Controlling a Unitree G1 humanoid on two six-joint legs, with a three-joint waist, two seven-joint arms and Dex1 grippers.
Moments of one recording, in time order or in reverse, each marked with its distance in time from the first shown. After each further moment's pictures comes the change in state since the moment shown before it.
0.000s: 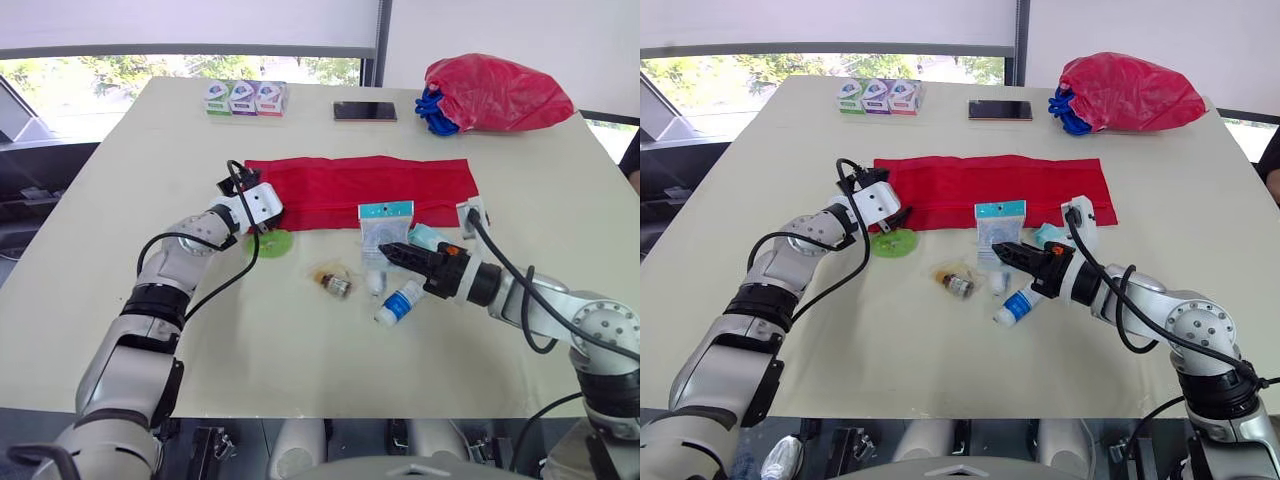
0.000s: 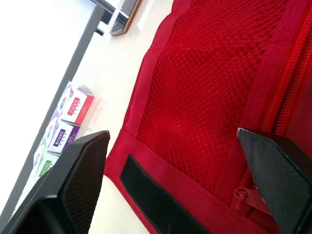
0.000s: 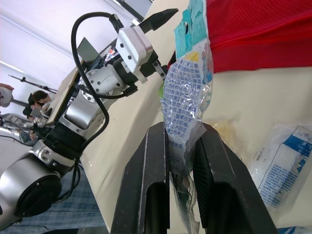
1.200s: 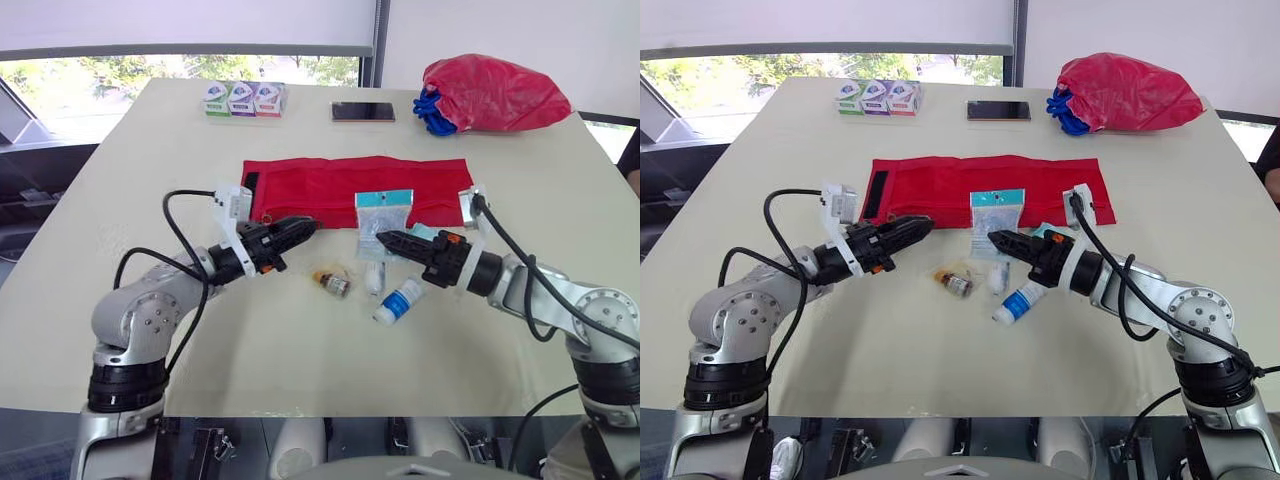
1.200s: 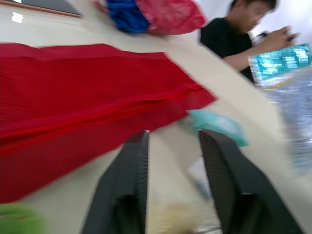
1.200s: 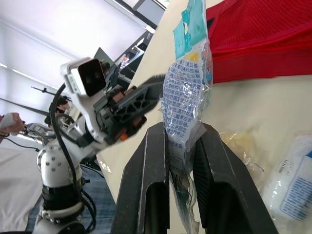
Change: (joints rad) left arm 0.374 -0.031 0.382 -0.915 -1.130 1.095 -0.216; right arm -0.053 -0.008 -0.006 0.047 0.108 -0.007 -0.020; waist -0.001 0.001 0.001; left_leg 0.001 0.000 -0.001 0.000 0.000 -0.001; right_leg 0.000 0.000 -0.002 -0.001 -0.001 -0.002
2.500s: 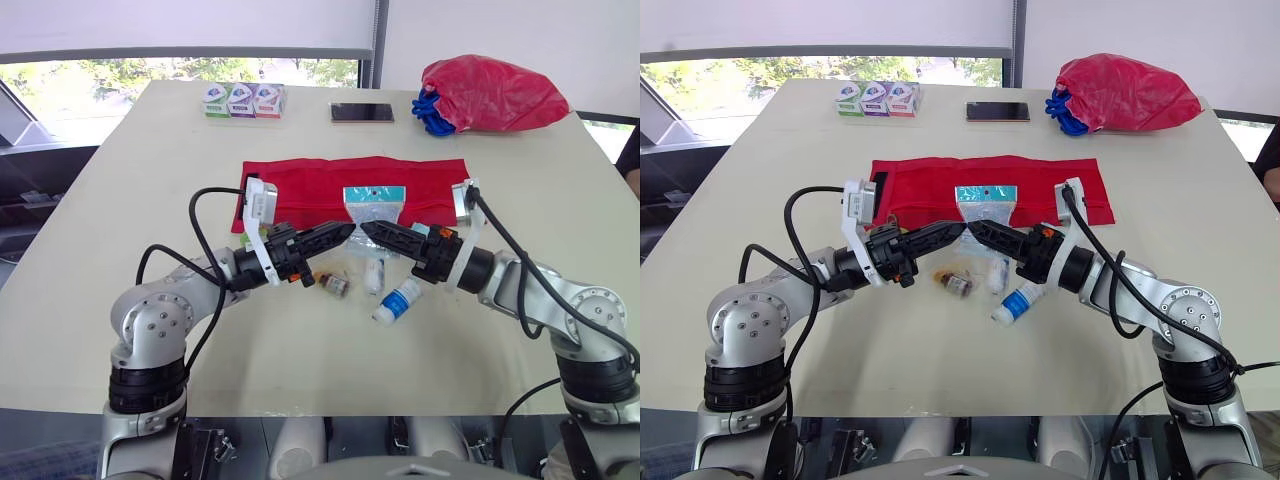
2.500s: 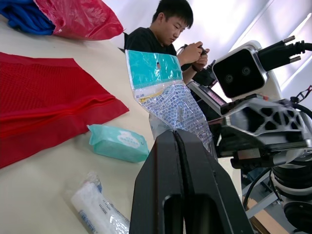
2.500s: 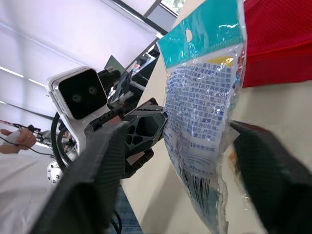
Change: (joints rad) left arm -0.016 -0.135 0.009 -0.184 -0.325 0.228 0.064; right arm -0.033 0.104 -0.004 -0.024 0.070 -0.006 -0.130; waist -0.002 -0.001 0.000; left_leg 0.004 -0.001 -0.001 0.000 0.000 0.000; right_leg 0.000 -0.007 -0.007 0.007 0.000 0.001
